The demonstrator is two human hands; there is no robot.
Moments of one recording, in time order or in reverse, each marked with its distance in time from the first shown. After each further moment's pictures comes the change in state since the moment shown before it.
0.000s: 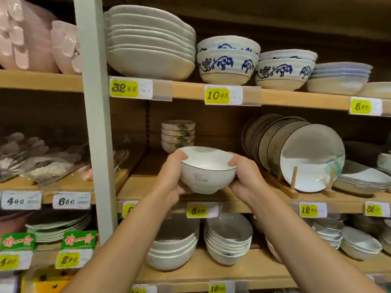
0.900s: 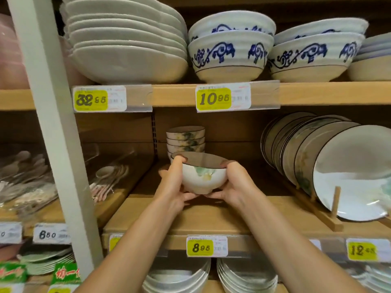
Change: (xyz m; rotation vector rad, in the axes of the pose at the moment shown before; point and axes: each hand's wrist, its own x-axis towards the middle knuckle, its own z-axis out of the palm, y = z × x) left_hand 0.092 0.000 0.014 -0.072 0.220 -0.022; right_hand 0.099 0.016 0.025 0.009 -0.138 0.296
